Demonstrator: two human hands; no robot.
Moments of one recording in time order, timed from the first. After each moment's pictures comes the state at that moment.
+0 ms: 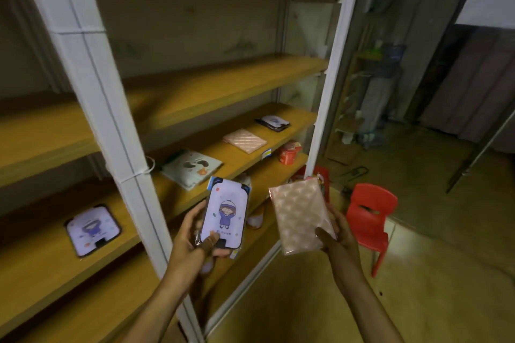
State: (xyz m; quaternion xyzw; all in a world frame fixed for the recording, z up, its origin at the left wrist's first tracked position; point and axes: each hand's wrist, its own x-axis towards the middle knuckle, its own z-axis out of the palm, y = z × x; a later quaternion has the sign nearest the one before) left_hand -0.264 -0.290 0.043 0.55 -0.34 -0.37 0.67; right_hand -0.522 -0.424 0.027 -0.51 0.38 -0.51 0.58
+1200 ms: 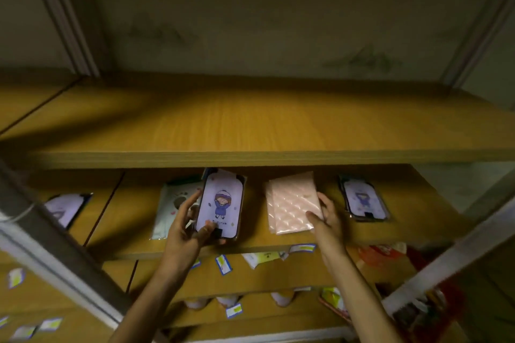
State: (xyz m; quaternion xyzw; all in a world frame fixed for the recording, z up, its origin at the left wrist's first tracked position) left_hand -0.208 -0.586 0.030 0.65 -0.09 -0.11 0.75; right_hand -0.272 -0.862 0.007 -0.66 0.26 -0.22 0.67
